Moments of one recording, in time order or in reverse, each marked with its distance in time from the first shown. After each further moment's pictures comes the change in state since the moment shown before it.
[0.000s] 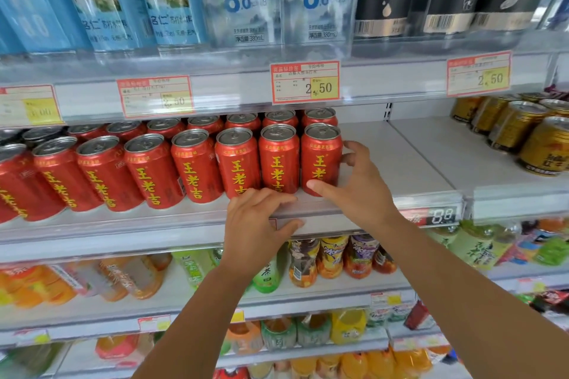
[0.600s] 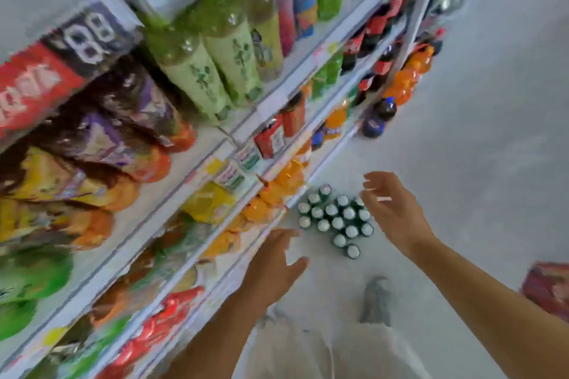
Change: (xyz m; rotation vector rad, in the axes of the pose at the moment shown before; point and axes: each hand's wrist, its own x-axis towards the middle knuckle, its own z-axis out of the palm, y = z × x) left_hand -0.243 0.149 0.243 -0.375 -1.388 -0.101; right_hand -0.315 0.306 -0.093 0.201 0.366 0.982
